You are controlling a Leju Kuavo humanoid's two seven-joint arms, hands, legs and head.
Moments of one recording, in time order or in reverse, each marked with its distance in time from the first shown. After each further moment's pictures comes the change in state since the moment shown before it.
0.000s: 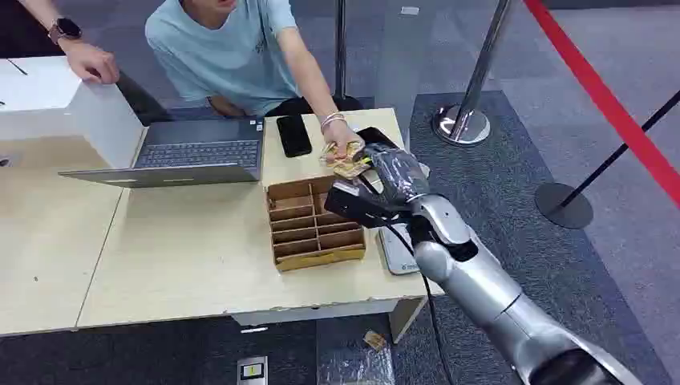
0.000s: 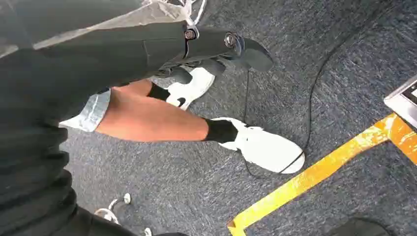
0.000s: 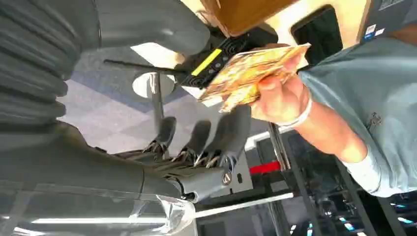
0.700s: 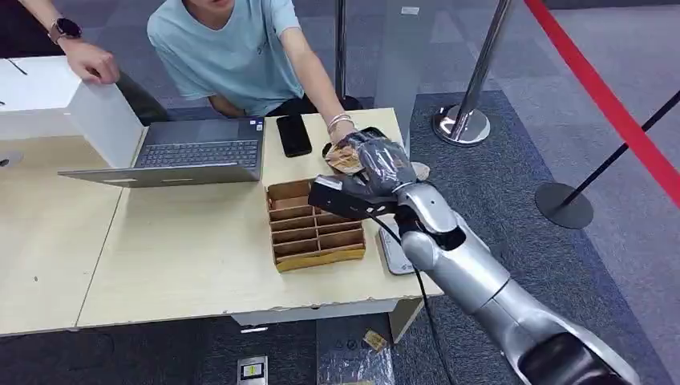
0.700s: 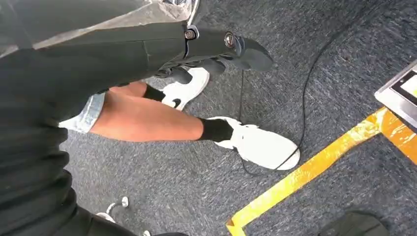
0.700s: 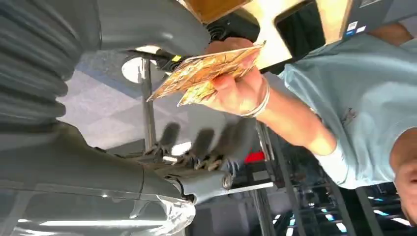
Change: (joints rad) left arm 0.000 -0.008 0.000 0.000 -0.025 -0.011 -0.007; right arm -0.070 0.040 0.046 0.044 0.038 0.009 -0.003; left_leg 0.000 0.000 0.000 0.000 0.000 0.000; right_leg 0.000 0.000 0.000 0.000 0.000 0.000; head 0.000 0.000
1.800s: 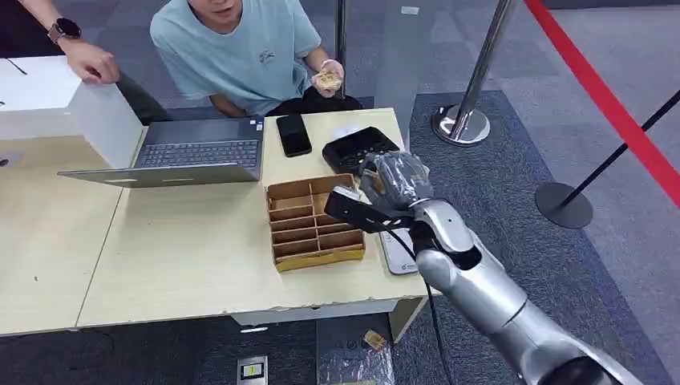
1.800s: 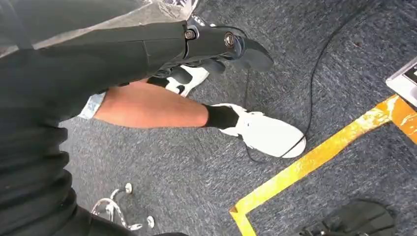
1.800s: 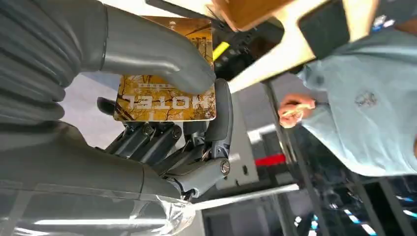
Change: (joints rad) left arm 0.032 0.000 0.017 0.000 0.036 -0.003 -0.019; right arm 0.123 -0.079 -0.040 -0.134 -0.025 -0.011 0.074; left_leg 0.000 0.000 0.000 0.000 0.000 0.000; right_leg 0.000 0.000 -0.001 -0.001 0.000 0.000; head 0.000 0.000
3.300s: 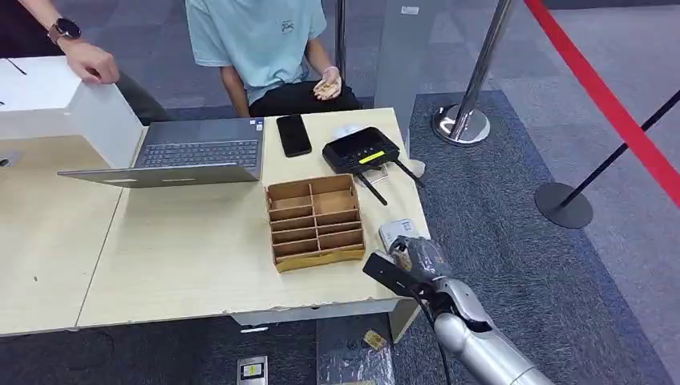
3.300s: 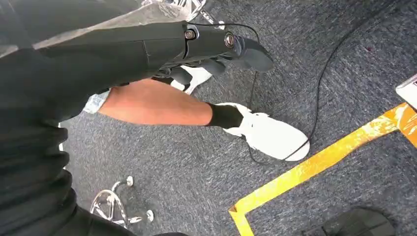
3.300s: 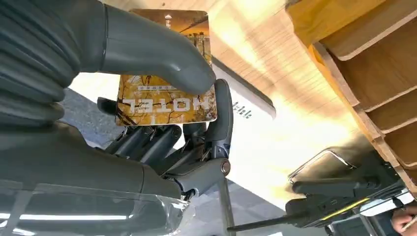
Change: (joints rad) left arm 0.001 0.001 0.024 0.000 0.016 0.019 0.013; right arm 0.290 0.003 -0.087 0.236 -0.143 -0.159 -0.130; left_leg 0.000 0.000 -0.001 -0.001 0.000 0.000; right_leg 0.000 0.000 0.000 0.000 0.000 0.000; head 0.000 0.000
